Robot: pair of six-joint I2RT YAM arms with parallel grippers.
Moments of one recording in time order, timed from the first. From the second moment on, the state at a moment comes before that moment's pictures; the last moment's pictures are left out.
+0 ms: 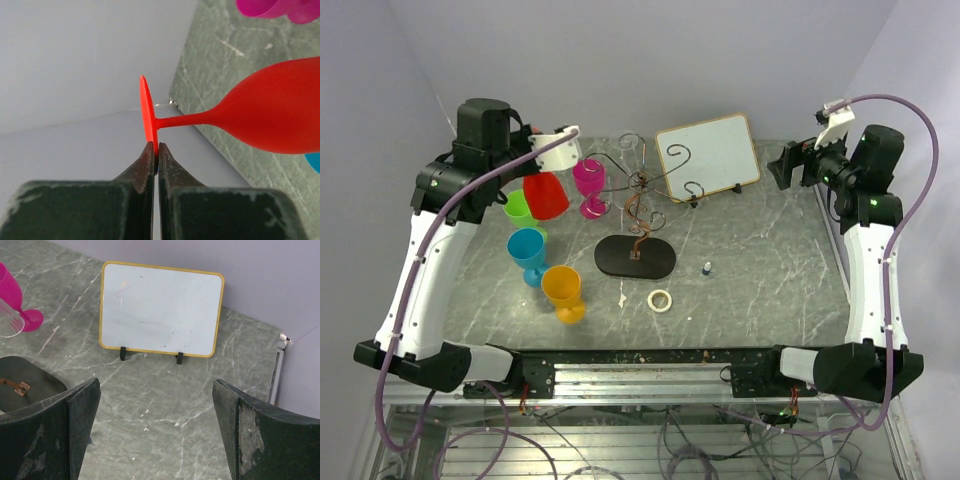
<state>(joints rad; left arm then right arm) -0.33 1.33 1.86 -1.01 -0.15 1.14 -0.18 1.25 1.43 -0.51 -0.54 -0.27</state>
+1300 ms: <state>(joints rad) -0.64 1.46 1.84 -0.91 0.01 1.33 -0.20 1.26 1.41 -0.48 -0.59 -0.26</state>
